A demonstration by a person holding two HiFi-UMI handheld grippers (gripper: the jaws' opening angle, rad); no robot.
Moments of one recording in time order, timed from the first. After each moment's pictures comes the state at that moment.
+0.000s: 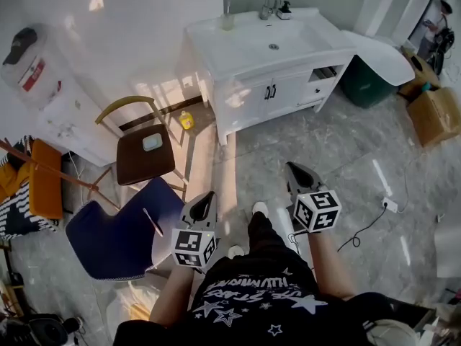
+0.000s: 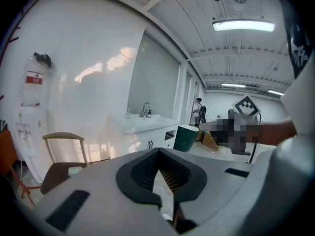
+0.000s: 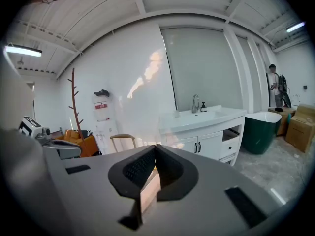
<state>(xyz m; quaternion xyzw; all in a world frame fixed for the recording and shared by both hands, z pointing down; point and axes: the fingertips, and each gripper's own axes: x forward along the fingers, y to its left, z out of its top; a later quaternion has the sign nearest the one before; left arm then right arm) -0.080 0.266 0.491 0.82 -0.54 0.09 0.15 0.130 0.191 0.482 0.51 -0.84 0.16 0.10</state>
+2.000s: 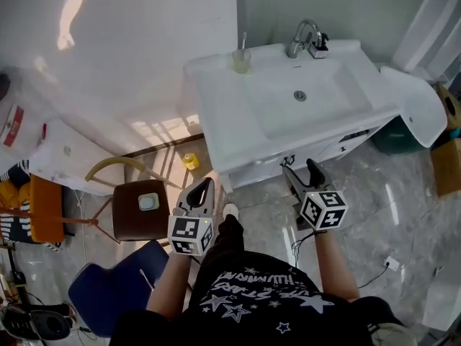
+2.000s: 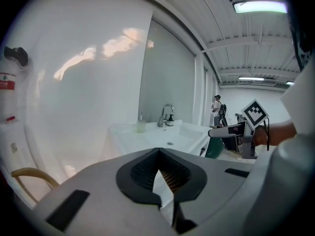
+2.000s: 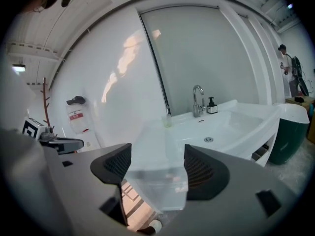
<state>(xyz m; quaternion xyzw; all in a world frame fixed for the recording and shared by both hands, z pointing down) -0.105 -0.202 0.489 0.78 -0.60 0.10 0.13 0.129 -0.277 0.515 0.47 -0.85 0.21 0.08</state>
